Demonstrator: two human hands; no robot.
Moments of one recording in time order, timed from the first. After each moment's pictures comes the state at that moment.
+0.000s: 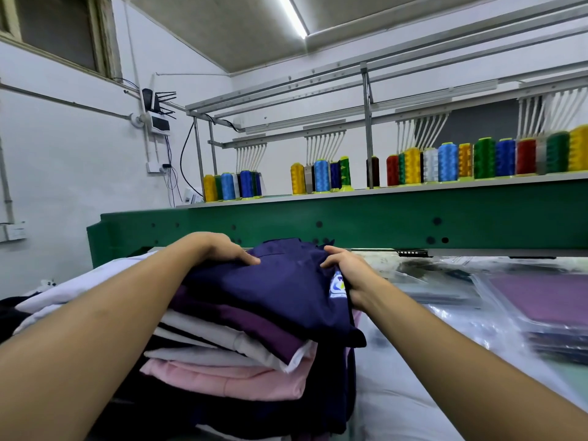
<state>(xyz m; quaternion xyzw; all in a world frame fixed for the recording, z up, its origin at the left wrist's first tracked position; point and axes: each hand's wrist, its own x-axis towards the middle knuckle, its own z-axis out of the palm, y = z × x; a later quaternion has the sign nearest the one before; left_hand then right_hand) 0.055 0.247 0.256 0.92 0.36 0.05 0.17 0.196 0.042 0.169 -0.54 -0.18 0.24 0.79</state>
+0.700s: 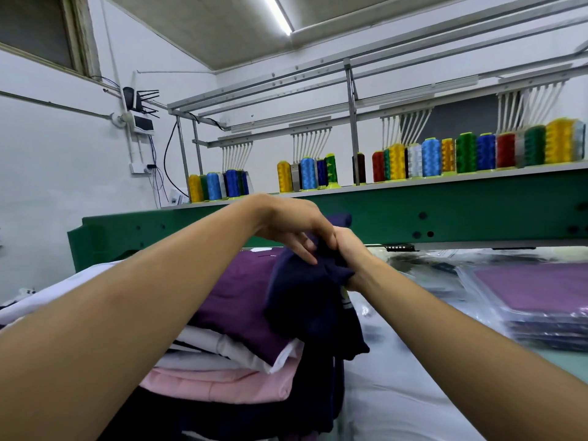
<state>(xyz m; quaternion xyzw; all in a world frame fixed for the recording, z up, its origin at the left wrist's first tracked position) 0.100 0.100 0.296 0.94 0.05 -0.05 0.34 0.212 0.029 0.196 -0.54 -0.22 0.25 0.77</state>
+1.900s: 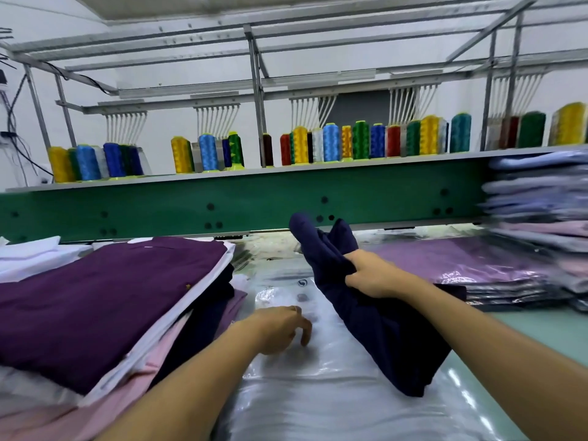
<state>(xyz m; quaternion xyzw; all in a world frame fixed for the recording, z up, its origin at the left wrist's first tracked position) 0.236 0.029 0.064 0.99 -0.14 -0.04 -0.06 0.313 -0.194 0.129 -0.93 -0.30 -0.05 0.21</state>
